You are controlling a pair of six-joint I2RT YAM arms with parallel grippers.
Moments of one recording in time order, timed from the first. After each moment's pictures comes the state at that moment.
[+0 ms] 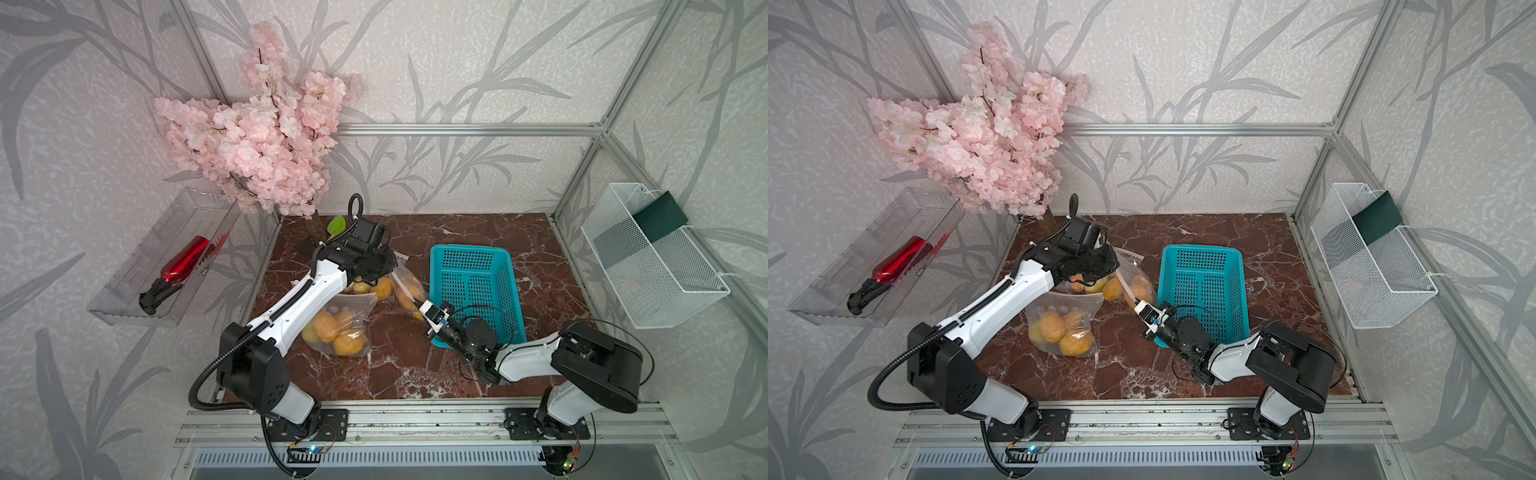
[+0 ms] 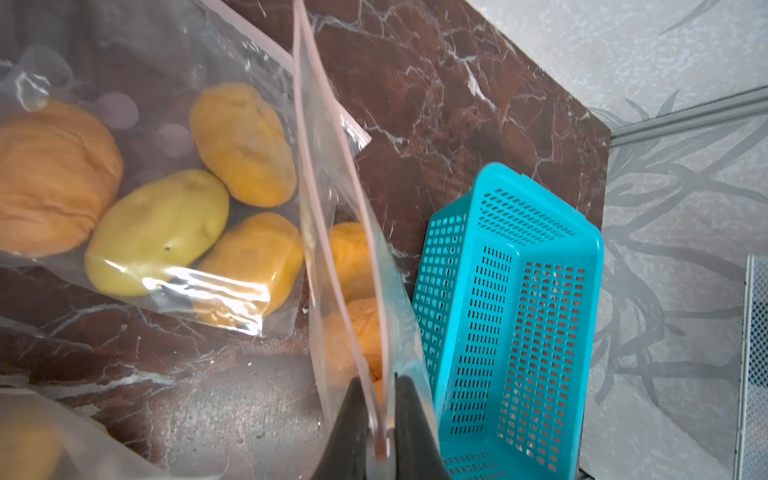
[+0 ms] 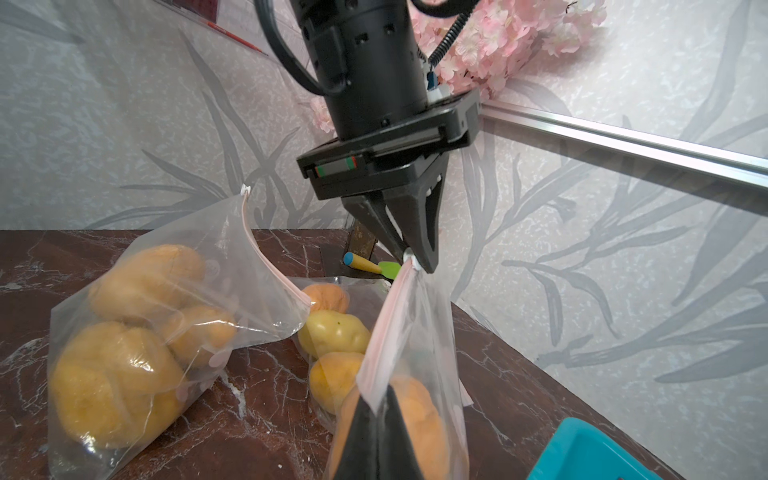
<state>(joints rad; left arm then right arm) -0.45 1.55 1.41 -0.74 0.07 -0.82 1.00 1.57 0.40 1.28 0.16 -0.32</state>
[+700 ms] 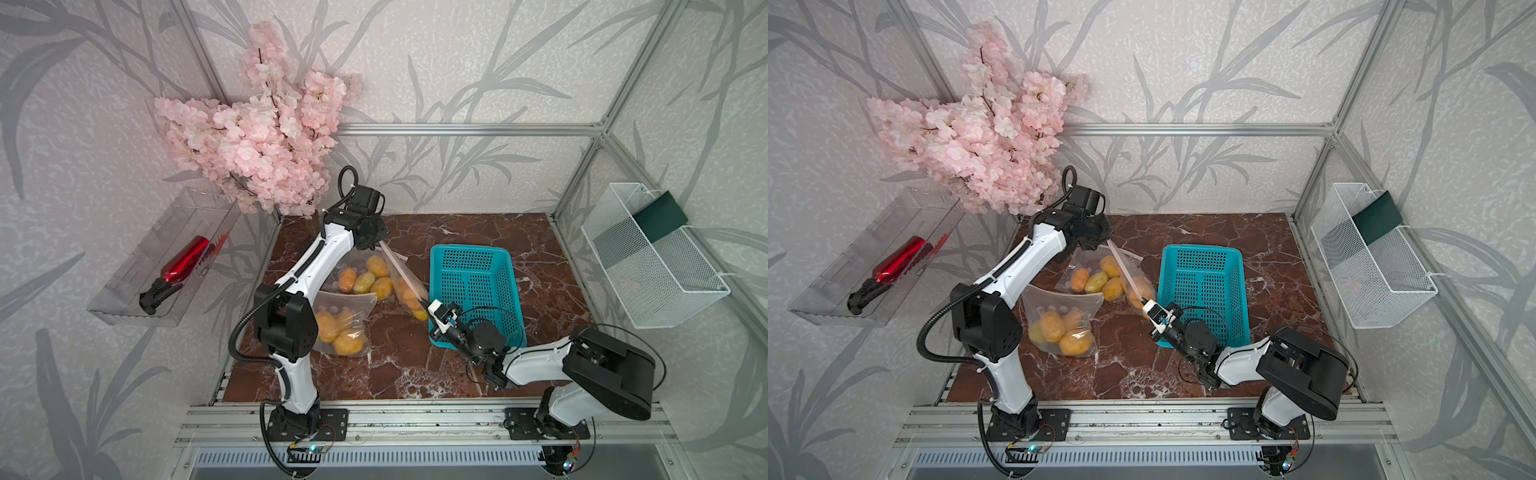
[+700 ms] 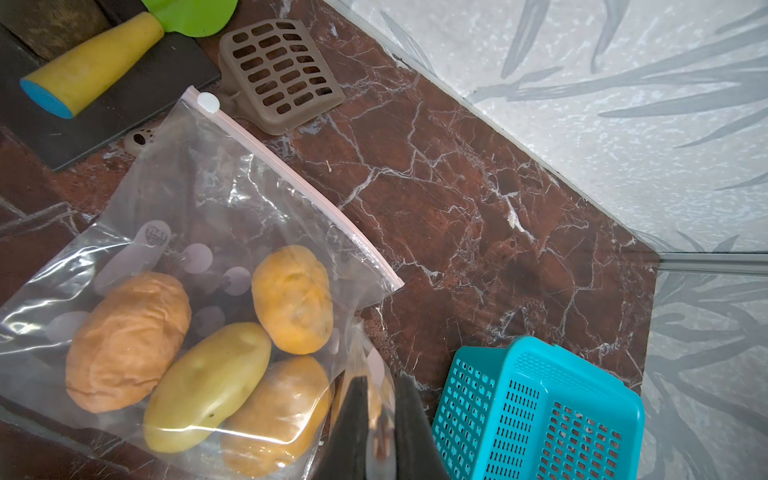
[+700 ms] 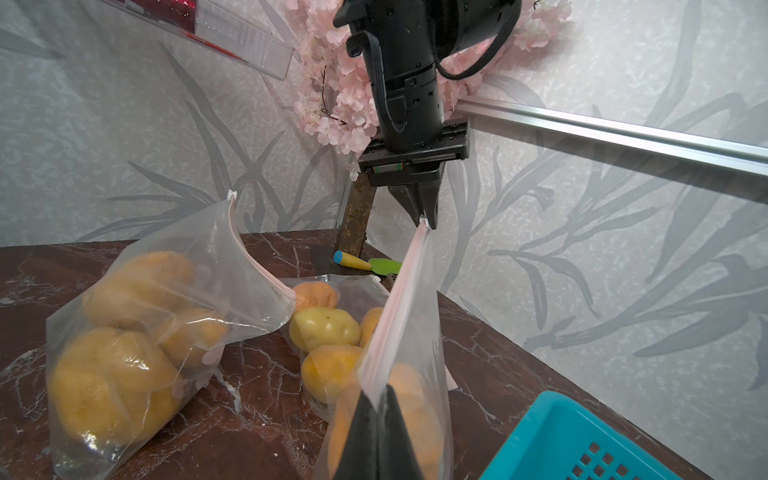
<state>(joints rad) -0.33 1.88 1.82 -0.85 -0.04 -0.83 0.98 1.52 0.36 1.27 0.18 -0.27</state>
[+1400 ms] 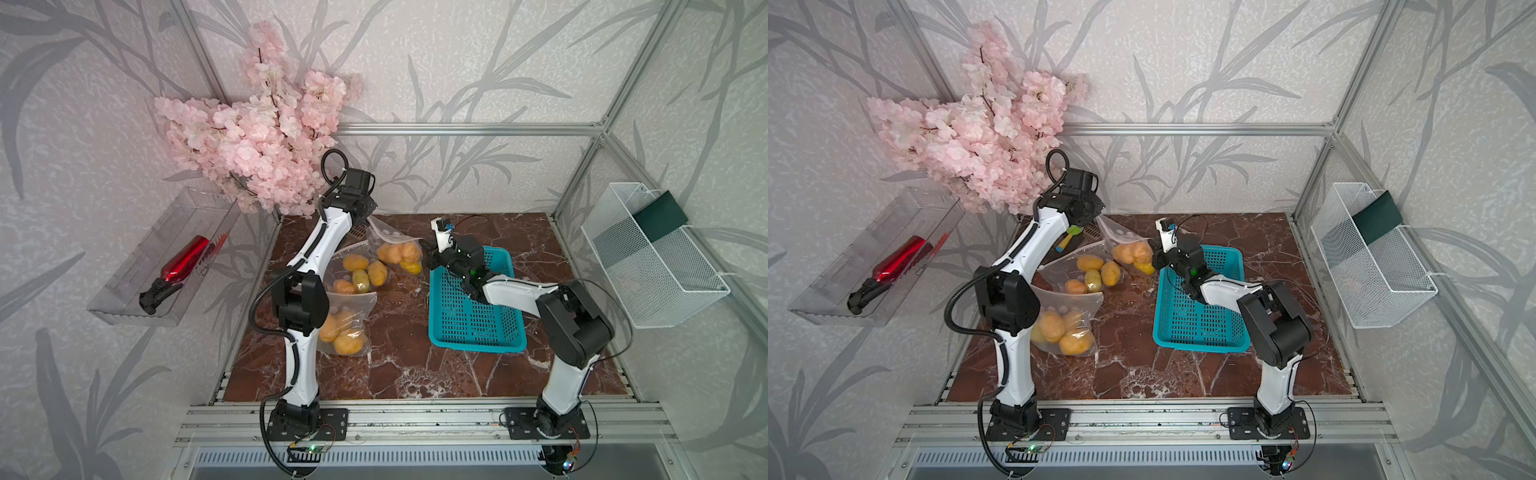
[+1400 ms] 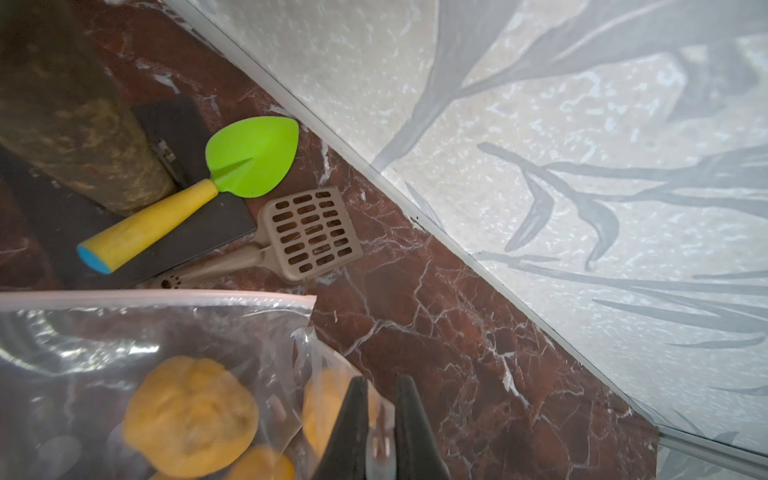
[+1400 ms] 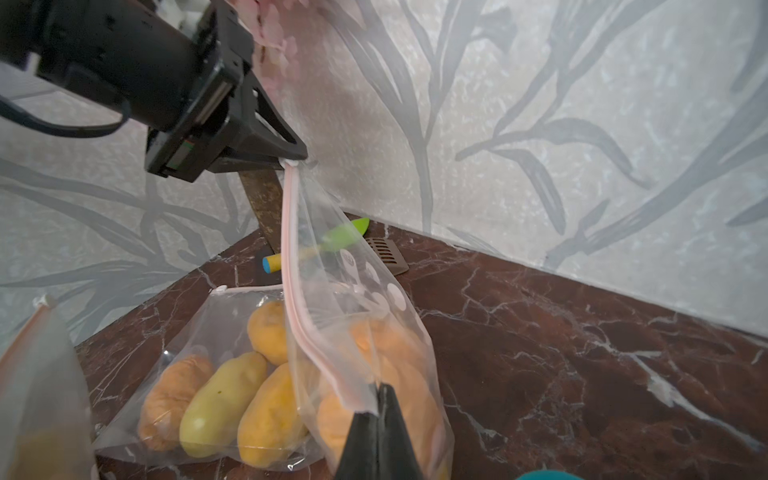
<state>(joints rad) -0.25 2.17 2.18 -0.79 -0.20 -0.89 0.50 1.89 1.12 0.58 -0.23 0.20</state>
